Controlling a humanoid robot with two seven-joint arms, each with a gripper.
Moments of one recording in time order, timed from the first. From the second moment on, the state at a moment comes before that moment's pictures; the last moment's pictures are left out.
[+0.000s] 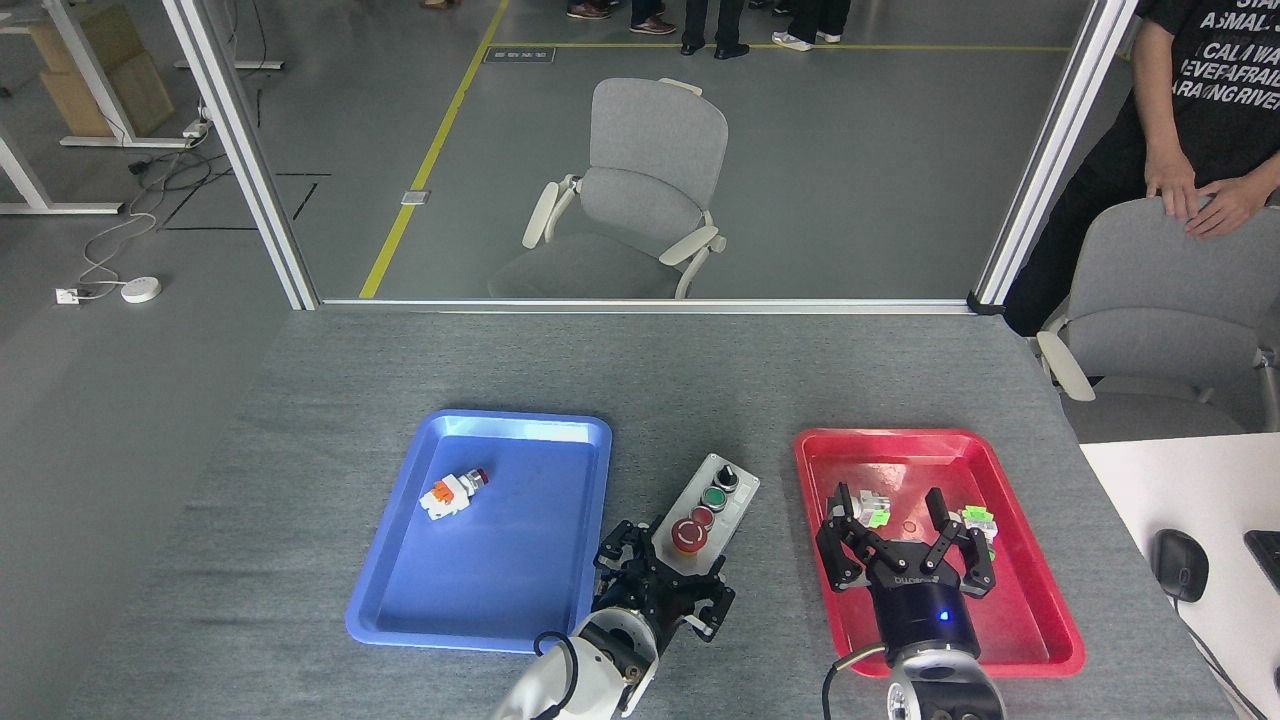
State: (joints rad) left arm -0.56 -0.14 -0.81 -0.78 -1.34 0.20 -0.06; right arm -0.09 0.00 0.04 -1.45 1.39 0.04 -0.08
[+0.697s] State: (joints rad) left arm -0.29 0.08 -0.67 -1.28 -1.34 0.20 -0.06; right arm -0.08 -0.03 0.08 -1.45 1.39 0.06 -0.07
